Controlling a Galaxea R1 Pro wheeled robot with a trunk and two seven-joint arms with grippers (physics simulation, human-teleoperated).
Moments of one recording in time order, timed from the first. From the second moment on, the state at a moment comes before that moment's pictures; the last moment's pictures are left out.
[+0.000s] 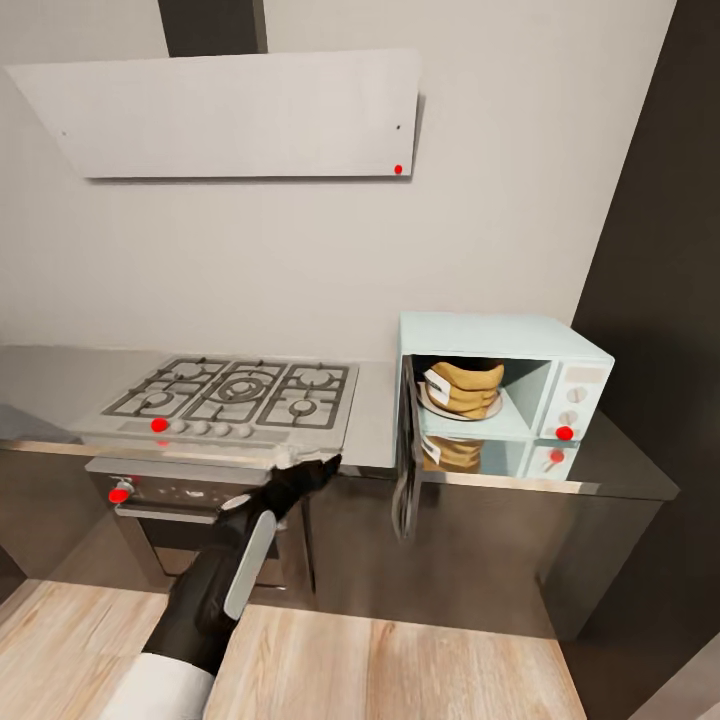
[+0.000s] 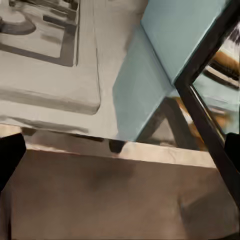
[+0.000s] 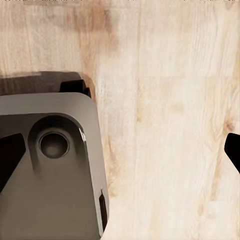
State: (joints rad) left arm -0.53 -0.15 -0.13 -1.27 0.28 0.48 -0.01; right arm -0.21 -0.15 -0.14 0.03 0.06 -0.04 0.03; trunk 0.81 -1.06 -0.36
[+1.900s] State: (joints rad) left arm -0.53 -0.14 -0.42 -1.35 0.28 0.43 0.03; right arm -0.21 -0.14 -0.15 0.03 0.06 -0.08 0.03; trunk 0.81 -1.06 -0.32
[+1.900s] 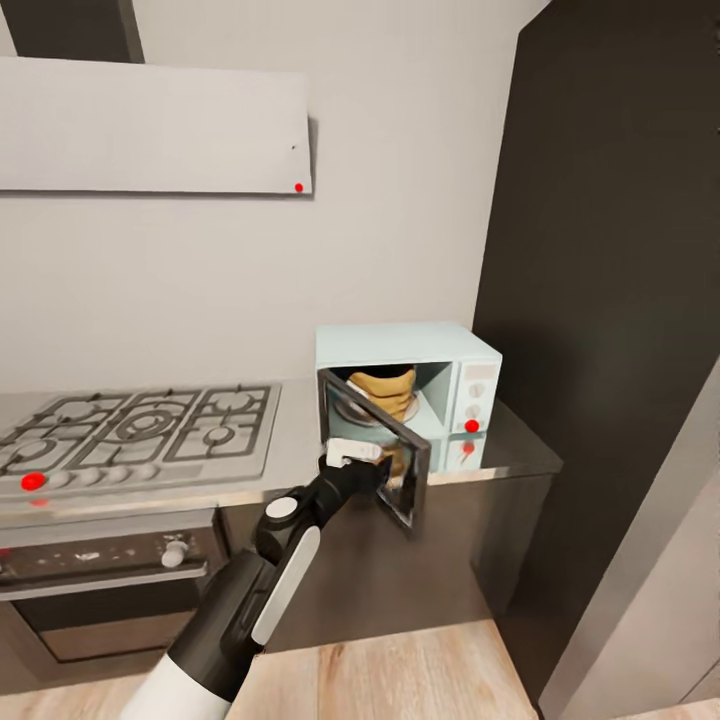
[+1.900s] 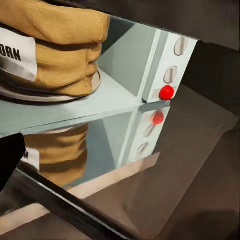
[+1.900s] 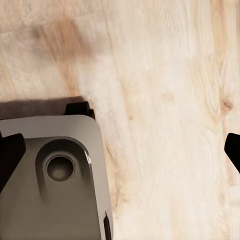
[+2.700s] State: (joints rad) left arm -0.53 -0.17 -0.53 -1.26 0.28 0.42 0.18; right arm -0.21 -0.14 -0.15 0.03 0.06 -0.08 0.03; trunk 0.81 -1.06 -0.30
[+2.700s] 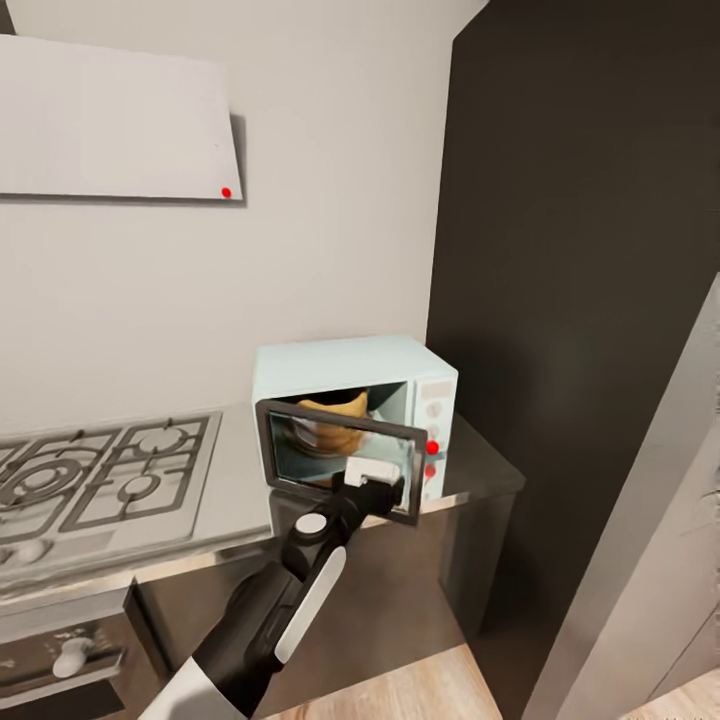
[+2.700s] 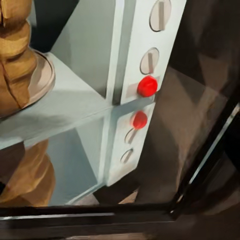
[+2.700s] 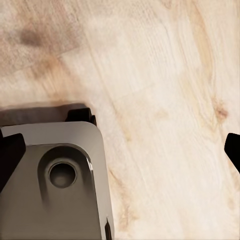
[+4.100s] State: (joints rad) left arm -0.53 -0.17 -0.53 -1.24 0.30 0.34 0.35; right arm -0.21 -0.15 -0.15 0.03 0.06 -0.08 0.03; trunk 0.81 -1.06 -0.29
